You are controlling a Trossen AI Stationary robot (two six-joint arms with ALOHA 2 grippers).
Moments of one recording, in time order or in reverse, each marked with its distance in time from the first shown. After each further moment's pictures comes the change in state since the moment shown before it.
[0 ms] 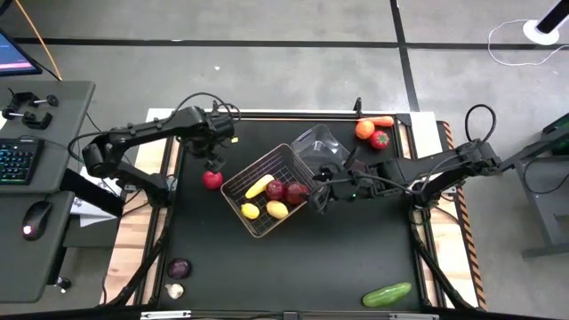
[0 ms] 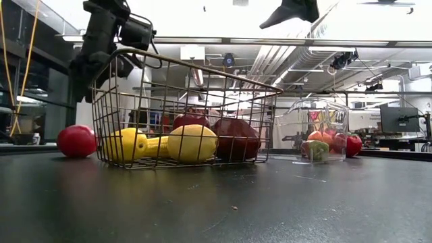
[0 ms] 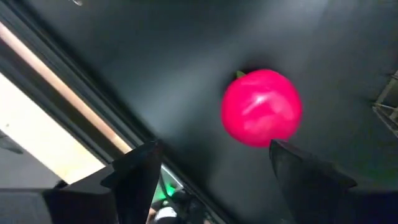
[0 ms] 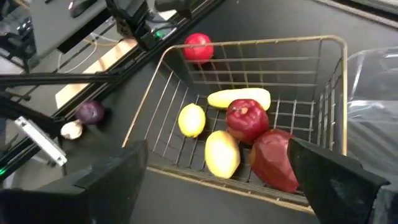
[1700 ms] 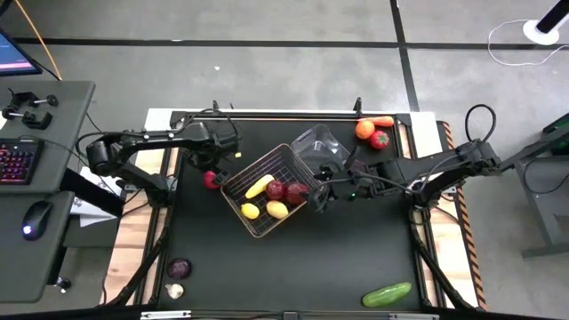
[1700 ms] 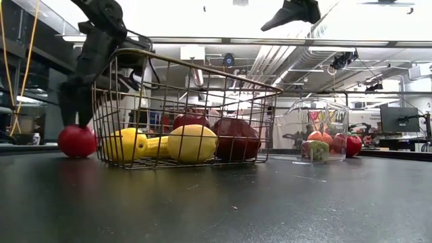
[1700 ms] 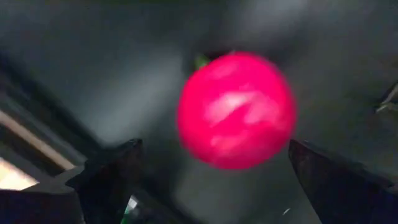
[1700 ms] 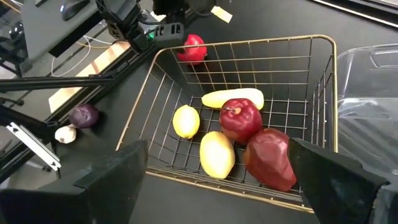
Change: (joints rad) left arm -0.069 0.036 -0.204 0.208 0.110 -0.097; right arm -0.006 0.000 0.000 -0.016 0.005 0.022
